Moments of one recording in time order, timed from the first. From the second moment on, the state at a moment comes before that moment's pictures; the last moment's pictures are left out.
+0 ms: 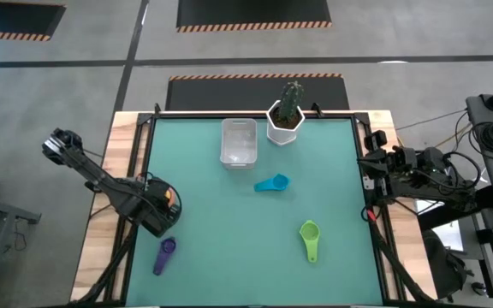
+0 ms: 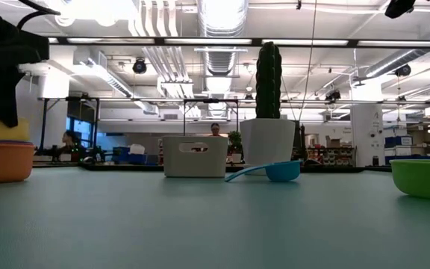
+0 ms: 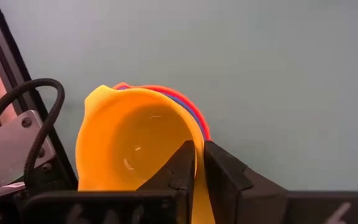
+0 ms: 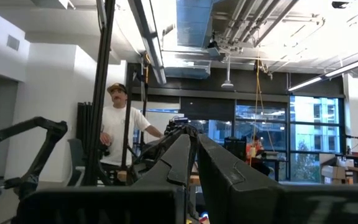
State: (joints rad) left arm -0.64 1.16 0.73 -1.23 -0.44 -1.72; right arm -0.14 0.06 0.34 0.20 -0.21 0.02
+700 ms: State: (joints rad) left arm -0.64 1.17 0.72 -1.23 -0.43 -1.74; right arm -0.14 0.06 0.34 0.19 -0.21 0.02
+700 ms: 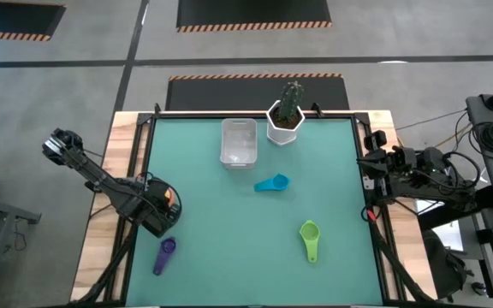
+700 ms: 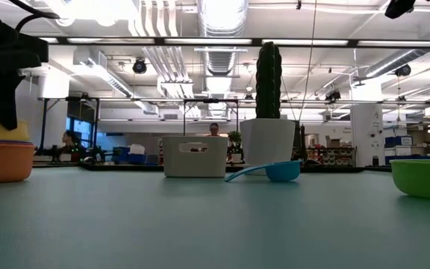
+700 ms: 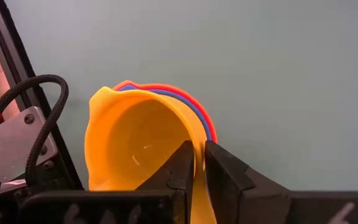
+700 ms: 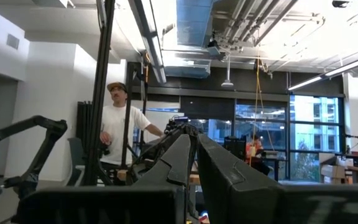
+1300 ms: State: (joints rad) left arm -0.64 1.17 0.78 -1.23 -0.46 -1.69; right arm -0.14 0.06 0.34 0.19 -0.21 0.02
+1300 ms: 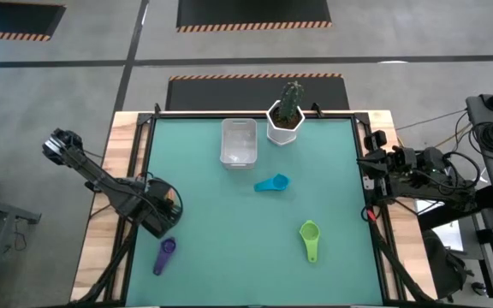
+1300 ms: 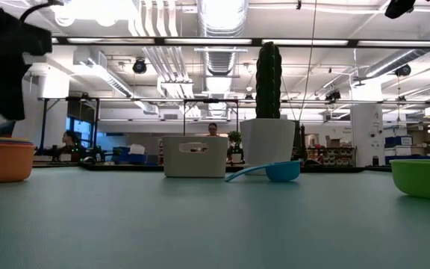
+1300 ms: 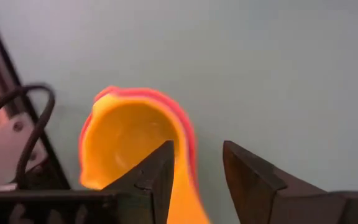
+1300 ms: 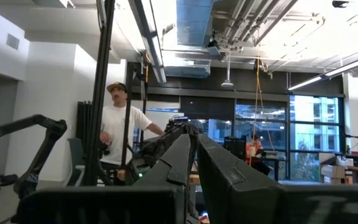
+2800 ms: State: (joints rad) left arm -0.64 1.61 1.15 -0.92 -0.56 -1.21; right arm -0.14 0.06 0.34 0.18 -0.21 0.02
